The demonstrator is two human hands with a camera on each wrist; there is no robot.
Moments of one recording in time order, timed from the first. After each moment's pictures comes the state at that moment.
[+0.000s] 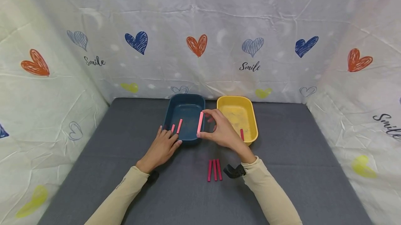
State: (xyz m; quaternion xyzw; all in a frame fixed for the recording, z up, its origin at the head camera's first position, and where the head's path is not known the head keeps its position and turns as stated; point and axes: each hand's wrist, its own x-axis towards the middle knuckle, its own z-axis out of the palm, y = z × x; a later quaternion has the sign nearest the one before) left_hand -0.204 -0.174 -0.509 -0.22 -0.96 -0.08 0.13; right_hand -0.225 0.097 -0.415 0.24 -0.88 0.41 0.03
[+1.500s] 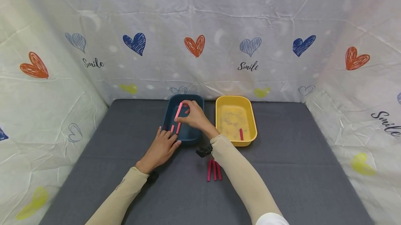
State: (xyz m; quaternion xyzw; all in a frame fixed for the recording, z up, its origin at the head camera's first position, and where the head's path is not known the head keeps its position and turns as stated) left_hand -0.207 -0.173 -0.510 -0.23 -0.96 -0.08 0.14; right_hand -0.303 0.009 -0.444 0.21 -0.87 0.45 -0.04
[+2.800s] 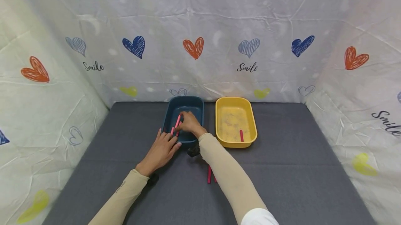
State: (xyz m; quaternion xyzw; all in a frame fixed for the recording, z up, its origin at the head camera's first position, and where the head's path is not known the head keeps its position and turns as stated) left_hand -0.207 -0.175 -0.511 -0.23 -0.96 -0.08 0.14; right_hand -0.328 -0.028 -0.490 0.17 -0.92 0.34 -0.11
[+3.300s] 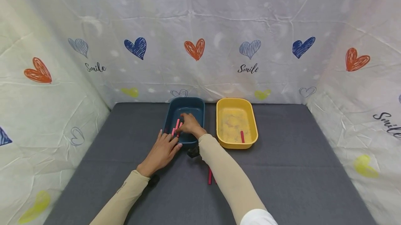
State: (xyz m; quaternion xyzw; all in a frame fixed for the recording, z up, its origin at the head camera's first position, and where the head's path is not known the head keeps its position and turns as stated) left_hand -0.205 -0.175 -0.510 -0.23 -0.96 -0.09 0.14; right_hand -0.328 -0.030 -0.491 0.16 -0.92 0.34 -0.12
